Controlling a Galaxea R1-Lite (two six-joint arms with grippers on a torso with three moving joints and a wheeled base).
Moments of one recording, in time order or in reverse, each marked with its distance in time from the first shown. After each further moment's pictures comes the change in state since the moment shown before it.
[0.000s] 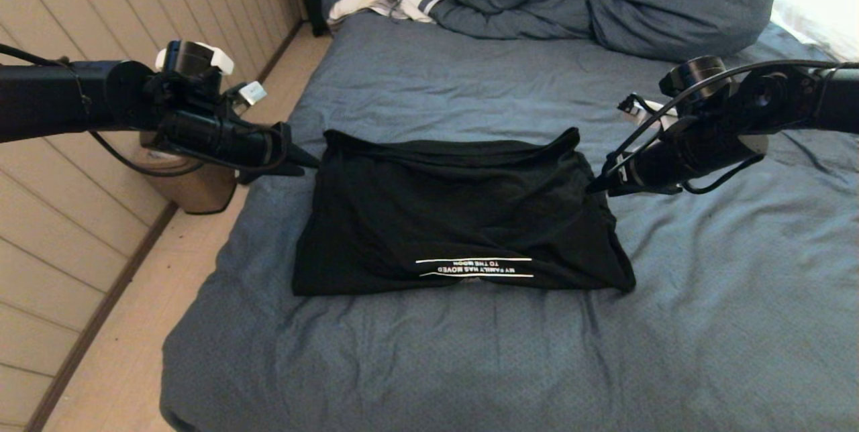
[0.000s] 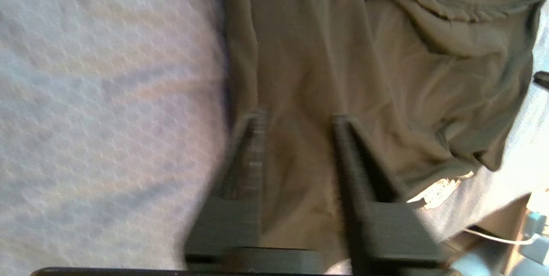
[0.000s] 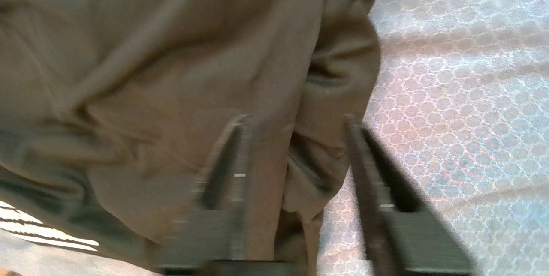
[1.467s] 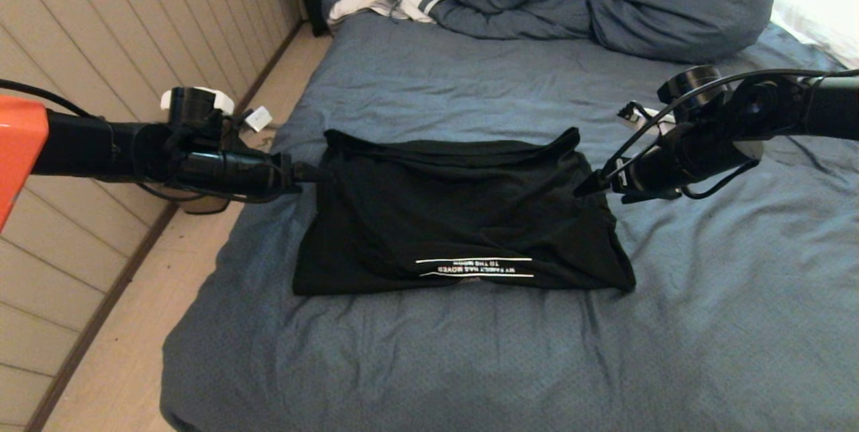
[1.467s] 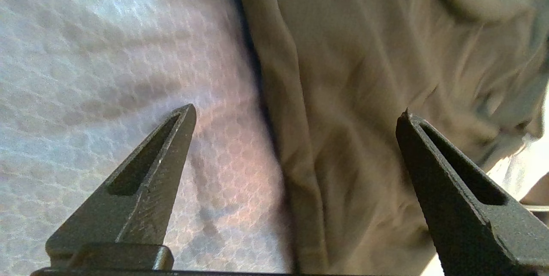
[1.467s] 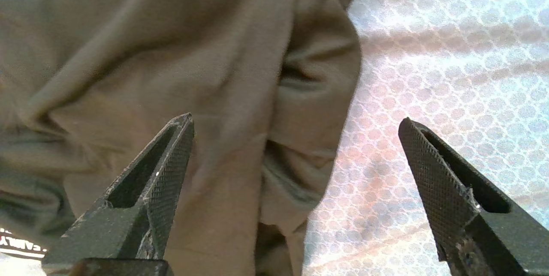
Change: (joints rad) left arm 0.045 0.027 0.265 -0.364 -0.160 0.133; right arm -0.020 0.032 -0.012 -0.002 0.005 0.005
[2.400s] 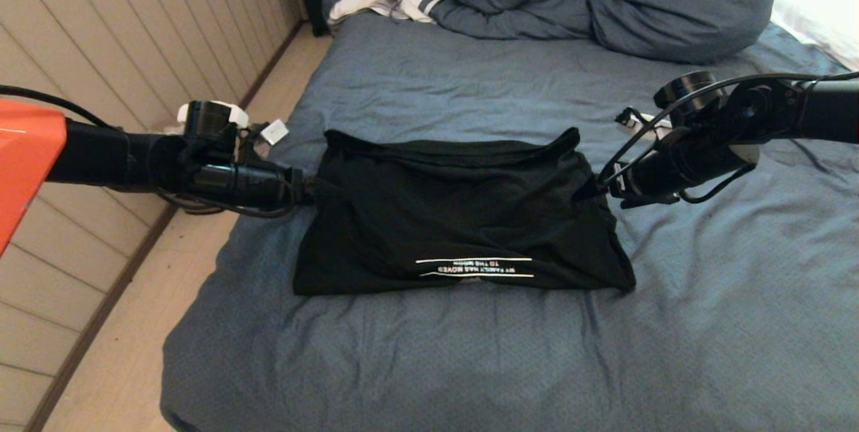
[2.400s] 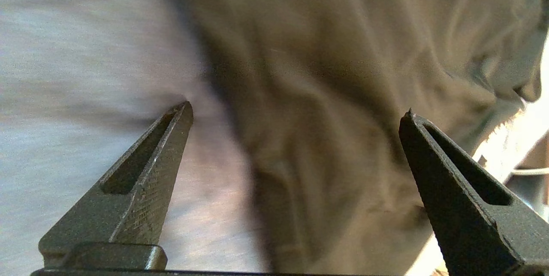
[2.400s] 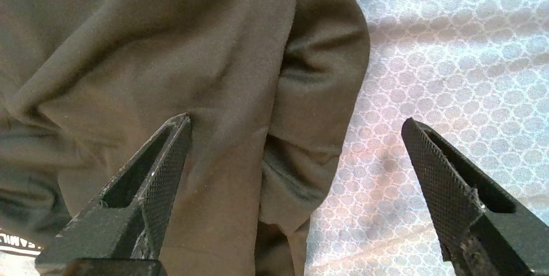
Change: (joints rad) left arm -0.038 0.006 0.049 -0.003 -0.041 0.056; right arm 0.002 0.006 0.012 0.004 0.003 -0.003
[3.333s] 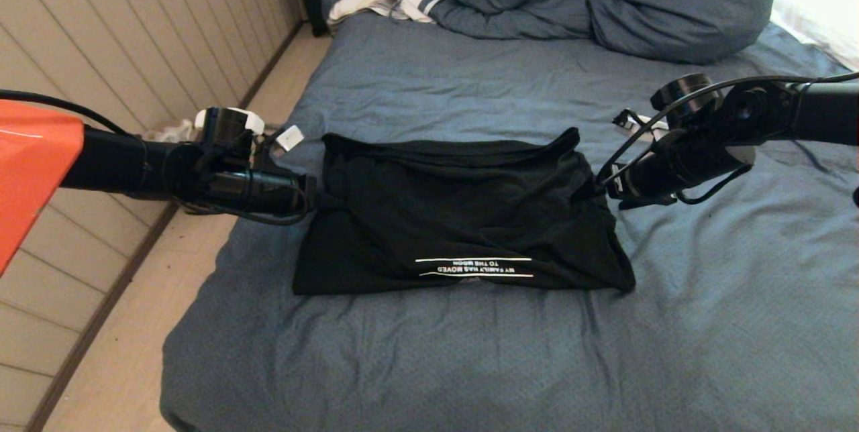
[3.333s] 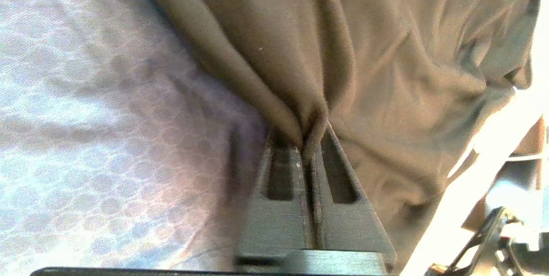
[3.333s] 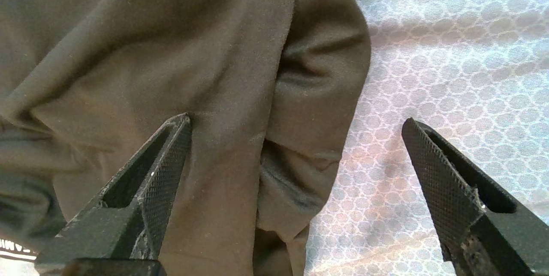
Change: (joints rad) left arm -0.040 -0.001 0.037 -0.045 -0.008 -0.005; right arm 0.002 0.012 -0.007 0.000 0.000 0.000
